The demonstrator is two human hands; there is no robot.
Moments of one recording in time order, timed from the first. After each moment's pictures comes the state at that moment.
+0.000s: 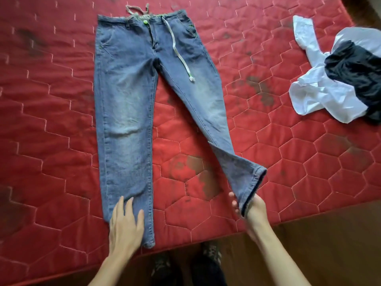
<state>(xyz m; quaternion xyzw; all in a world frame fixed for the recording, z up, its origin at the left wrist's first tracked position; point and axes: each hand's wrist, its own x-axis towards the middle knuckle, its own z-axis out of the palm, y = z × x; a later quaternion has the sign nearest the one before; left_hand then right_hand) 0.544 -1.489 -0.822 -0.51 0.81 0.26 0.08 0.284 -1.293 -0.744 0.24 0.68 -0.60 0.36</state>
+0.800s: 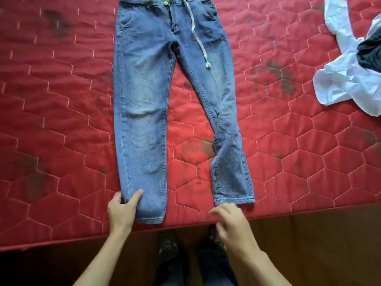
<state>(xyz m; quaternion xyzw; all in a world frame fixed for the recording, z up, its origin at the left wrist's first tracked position) 0.567 -1.492 -0.790 -0.68 0.53 0.49 -0.14 0.373 -1.250 -0.783 -0.45 0.83 -0.24 0.24</state>
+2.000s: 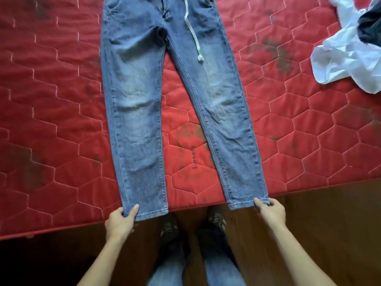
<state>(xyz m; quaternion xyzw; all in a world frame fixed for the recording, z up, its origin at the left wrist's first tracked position) 0.627 -1.457 -0.825 -0.72 0.55 0.40 0.11 0.313 -1.162 -0.834 0.22 0.88 -0.28 0.32</state>
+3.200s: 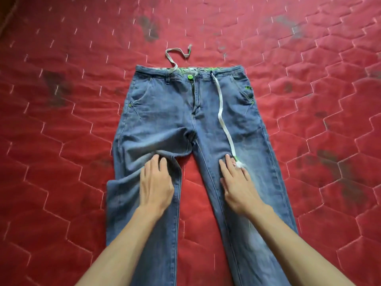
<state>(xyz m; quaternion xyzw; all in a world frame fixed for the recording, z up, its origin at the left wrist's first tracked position) 0.277 -1.763 -0.847 -0.42 0.90 0.07 -0.04 0.094 -1.605 -0.847 -0.50 0.84 -0.06 0.21</state>
